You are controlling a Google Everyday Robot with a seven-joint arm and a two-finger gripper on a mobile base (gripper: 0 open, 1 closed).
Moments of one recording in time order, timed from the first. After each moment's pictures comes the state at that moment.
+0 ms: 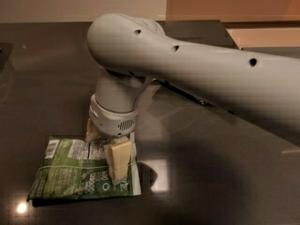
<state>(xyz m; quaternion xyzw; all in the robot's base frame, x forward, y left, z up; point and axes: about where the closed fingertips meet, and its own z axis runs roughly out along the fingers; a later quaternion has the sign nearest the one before) 0.378 0.103 0.821 -0.88 0.43 0.16 0.09</state>
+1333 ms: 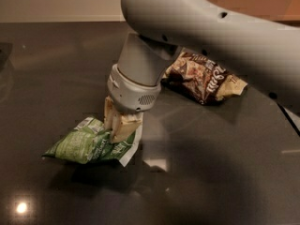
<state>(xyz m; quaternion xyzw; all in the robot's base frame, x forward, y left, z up) 0.400 0.076 0.875 -0.86 0.47 0.17 0.14</state>
